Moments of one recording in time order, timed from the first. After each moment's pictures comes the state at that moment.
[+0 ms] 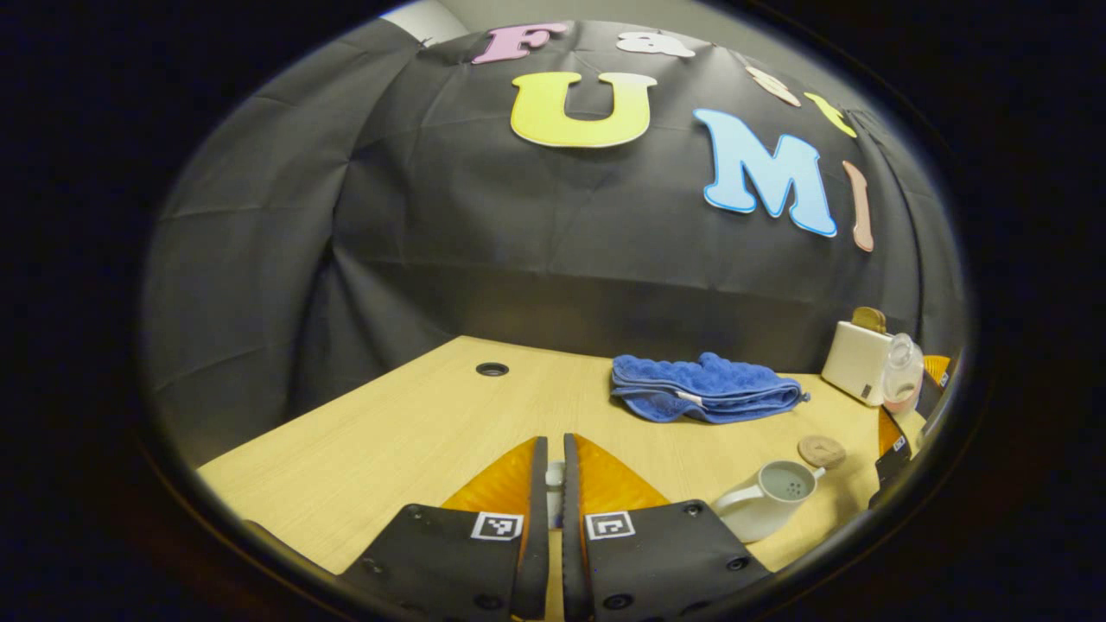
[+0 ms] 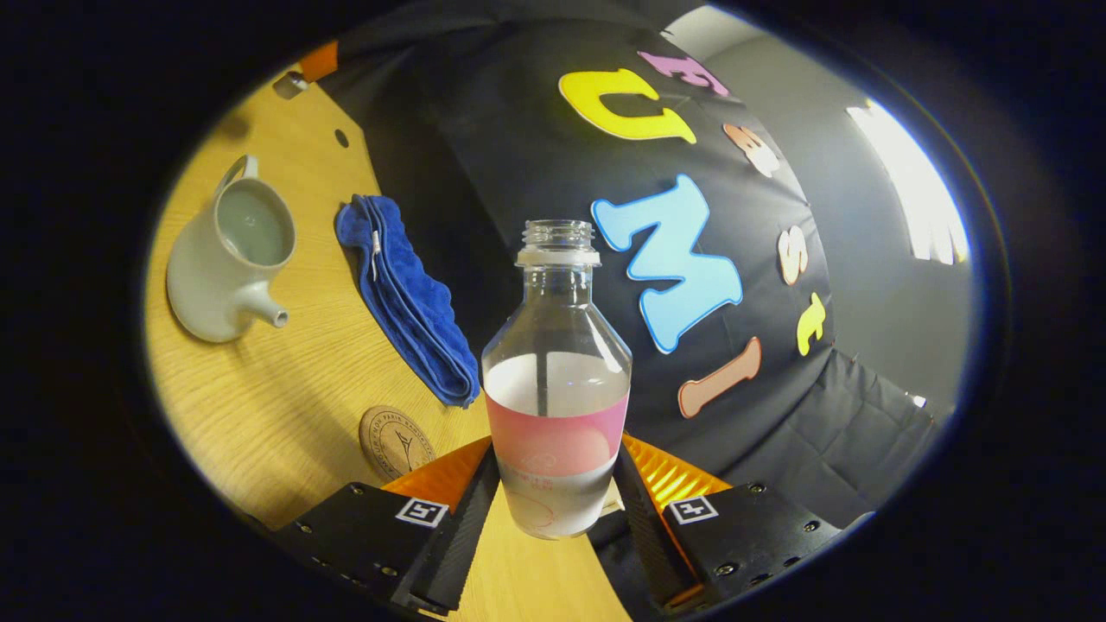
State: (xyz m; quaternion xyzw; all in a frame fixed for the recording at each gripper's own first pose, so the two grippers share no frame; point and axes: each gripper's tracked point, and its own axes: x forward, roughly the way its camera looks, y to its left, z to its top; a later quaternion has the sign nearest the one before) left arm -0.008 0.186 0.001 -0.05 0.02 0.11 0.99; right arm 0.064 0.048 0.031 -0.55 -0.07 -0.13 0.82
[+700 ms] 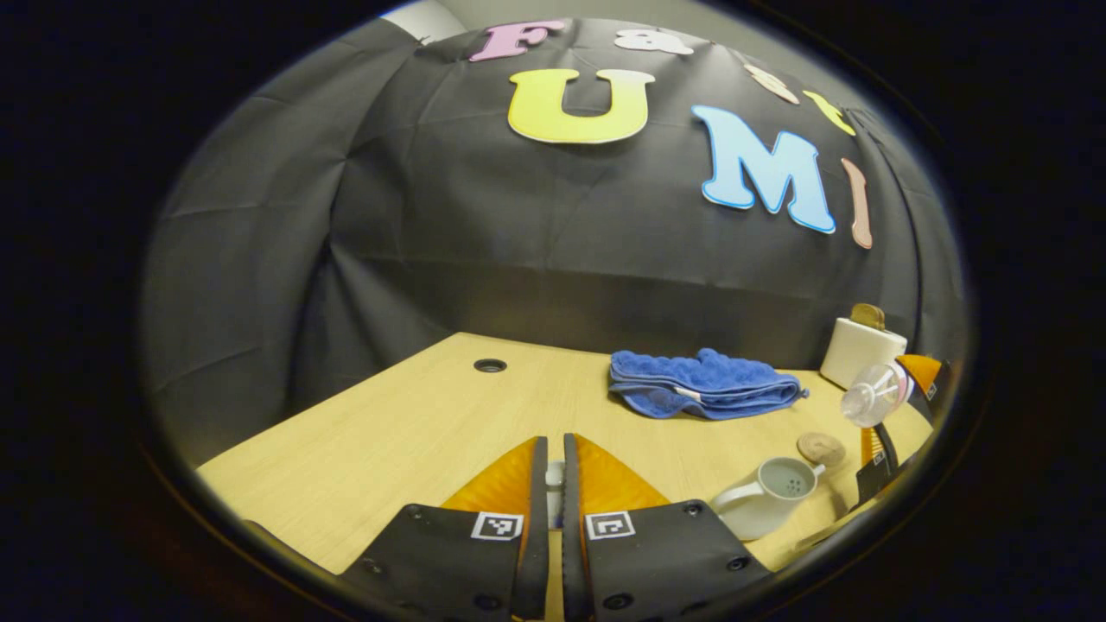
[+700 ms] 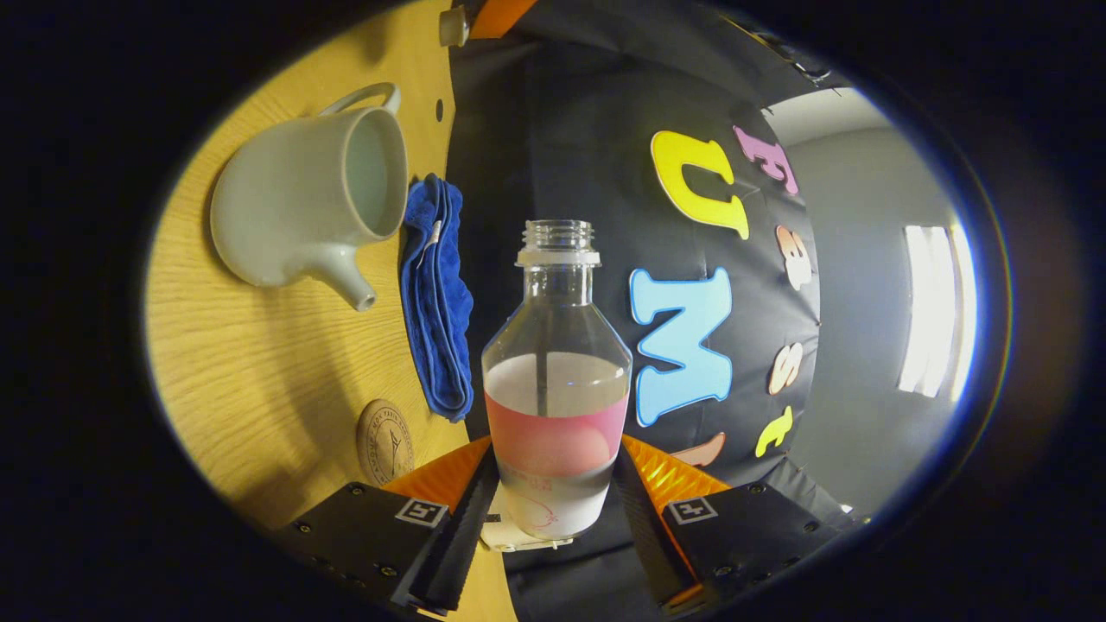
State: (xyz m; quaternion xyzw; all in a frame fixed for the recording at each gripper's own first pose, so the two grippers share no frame) left arm -0.006 0.185 -0.004 -0.05 0.02 0.10 0.99; right arm 0.072 0.084 0.026 -0.69 -0.12 -0.13 0.71
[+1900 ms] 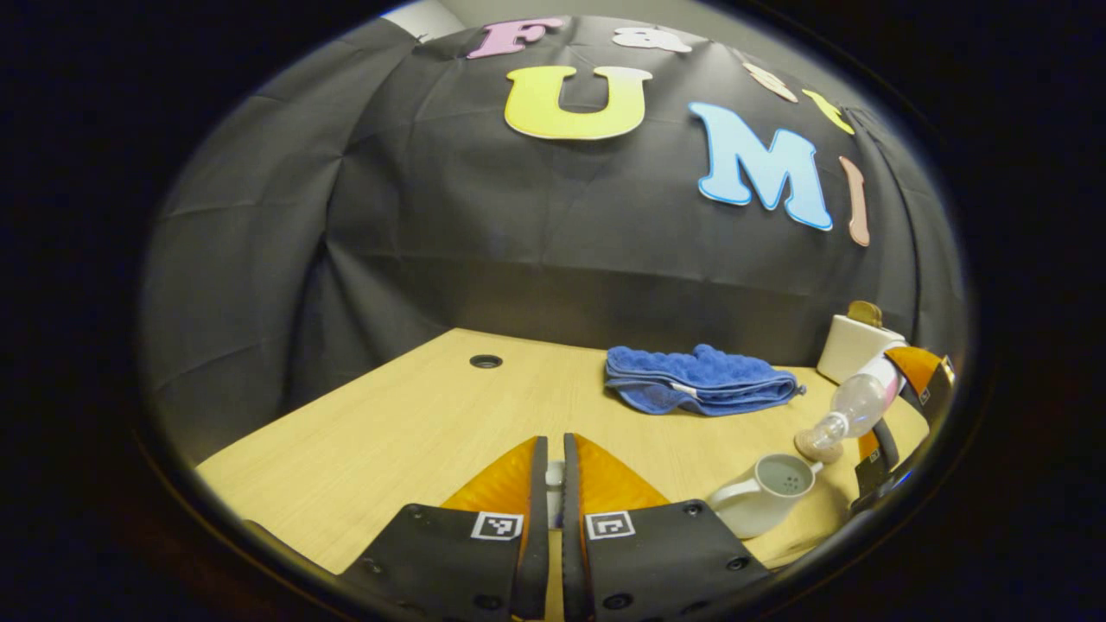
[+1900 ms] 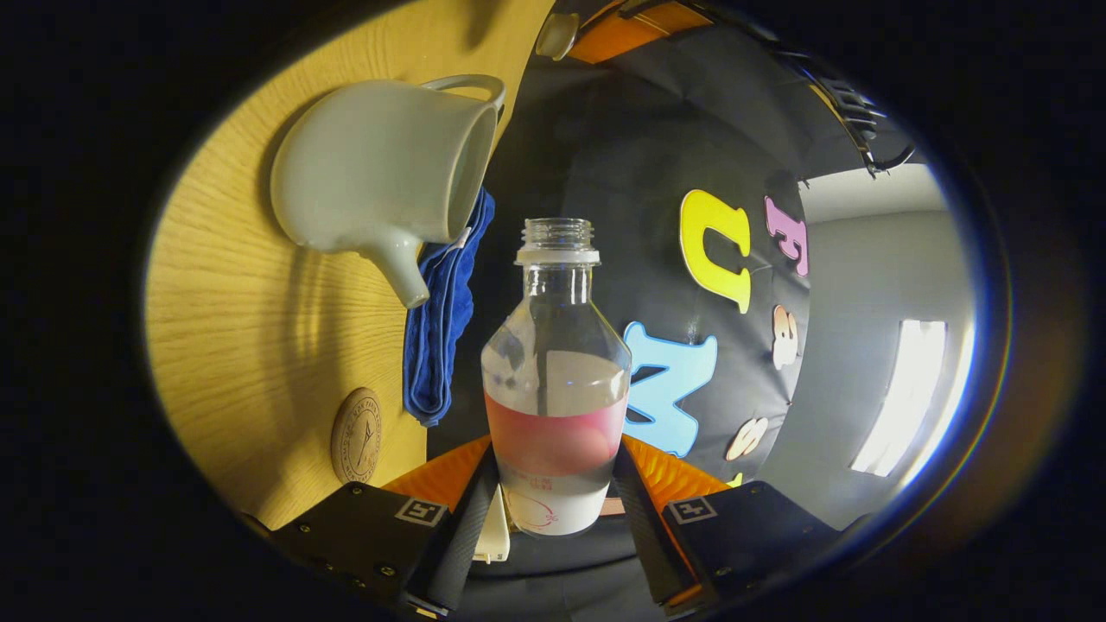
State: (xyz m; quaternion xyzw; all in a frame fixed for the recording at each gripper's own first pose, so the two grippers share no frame) left arm -0.005 0.181 -0.007 -0.05 0.03 0.10 0.99; right arm 0.069 0.103 0.033 -0.77 -0.16 -0.13 0.61
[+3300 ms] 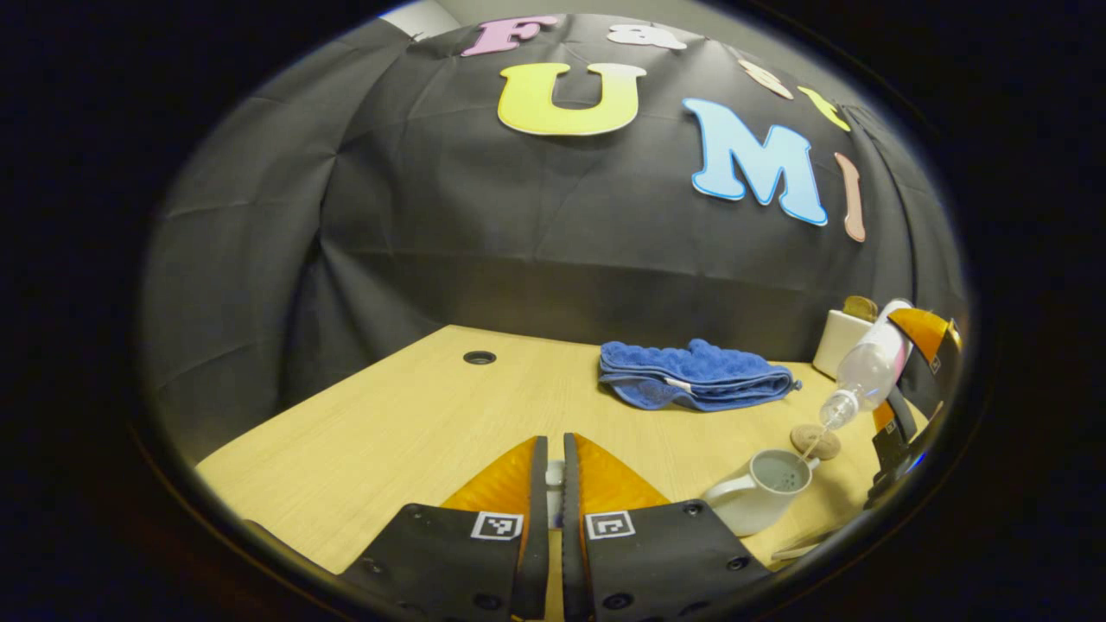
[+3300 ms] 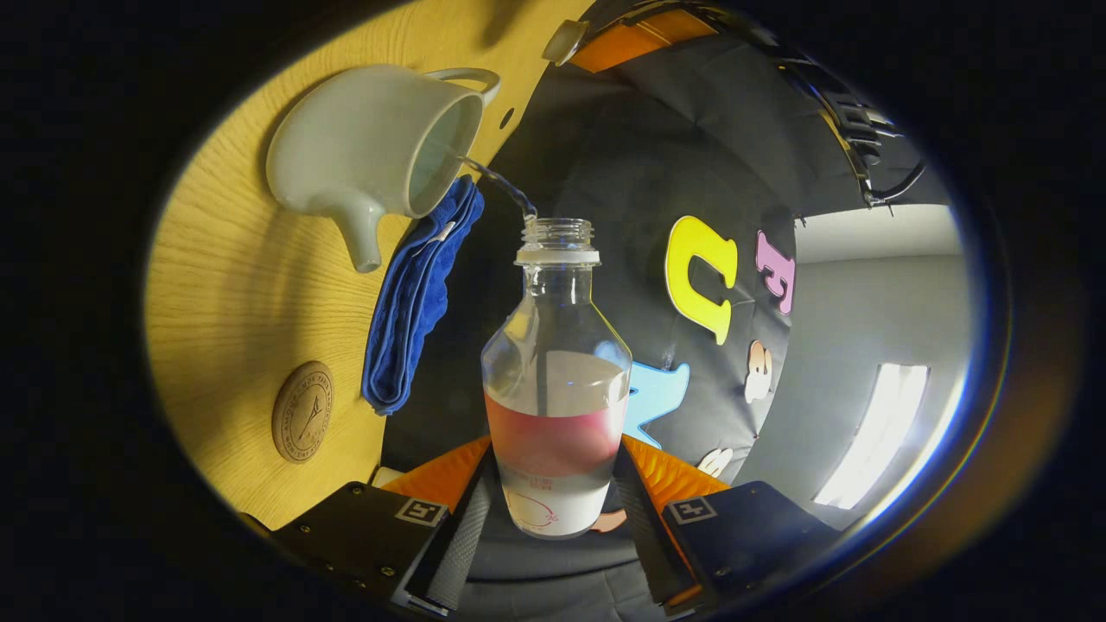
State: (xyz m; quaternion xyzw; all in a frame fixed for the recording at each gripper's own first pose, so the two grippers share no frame) left arm -0.005 0.176 -0.009 -0.05 0.04 0.09 0.99; right arm 0.063 0.109 0.070 -0.80 -0.19 -0.14 0.55
